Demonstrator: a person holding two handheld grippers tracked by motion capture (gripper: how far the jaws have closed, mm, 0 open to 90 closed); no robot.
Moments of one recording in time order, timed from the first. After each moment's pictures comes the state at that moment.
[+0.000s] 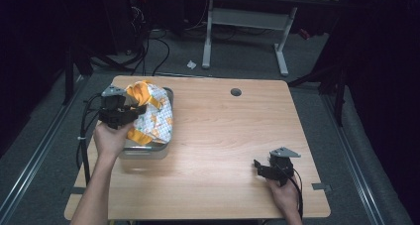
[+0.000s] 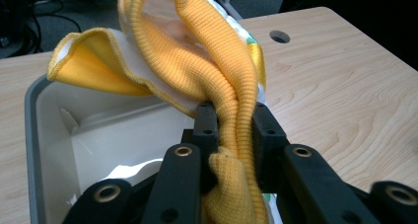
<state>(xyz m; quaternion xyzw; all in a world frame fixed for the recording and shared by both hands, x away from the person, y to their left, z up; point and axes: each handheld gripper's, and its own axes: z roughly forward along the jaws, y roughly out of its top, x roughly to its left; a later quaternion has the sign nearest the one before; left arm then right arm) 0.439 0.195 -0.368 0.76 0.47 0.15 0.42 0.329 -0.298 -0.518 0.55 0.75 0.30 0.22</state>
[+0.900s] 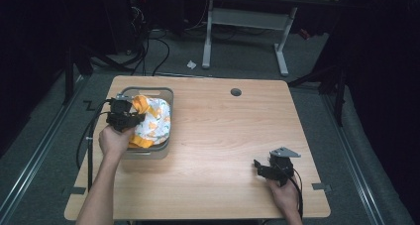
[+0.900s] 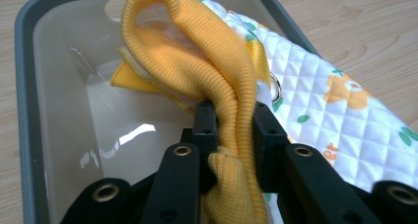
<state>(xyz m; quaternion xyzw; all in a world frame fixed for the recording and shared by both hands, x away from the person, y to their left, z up) 0.471 0.195 -0.426 0.78 0.51 0.14 0.34 0.329 -0.298 -0.518 0.55 0.75 0.30 0.22</state>
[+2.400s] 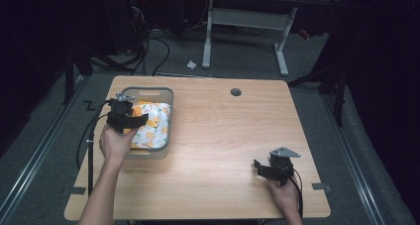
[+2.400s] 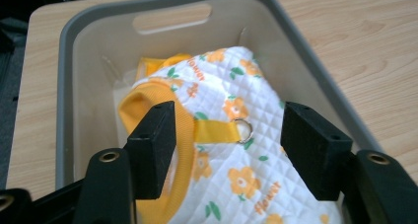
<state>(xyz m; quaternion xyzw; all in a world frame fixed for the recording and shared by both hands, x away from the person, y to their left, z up) 0.453 0.183 -0.409 0.76 0.52 0.19 0.34 0.329 -0.298 -0.518 0.55 0.75 0.30 0.22</state>
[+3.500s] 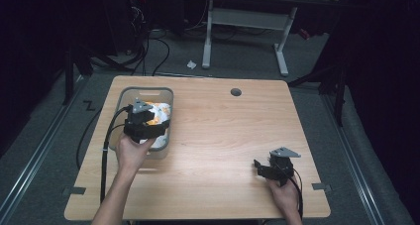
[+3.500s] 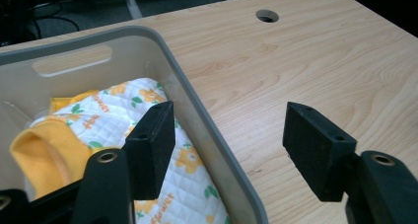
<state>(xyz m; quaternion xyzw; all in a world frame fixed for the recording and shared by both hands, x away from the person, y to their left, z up) 0.412 0.133 -0.391 0.78 0.45 0.17 0.41 0.329 -0.298 -0.518 0.55 0.75 0.30 0.22</state>
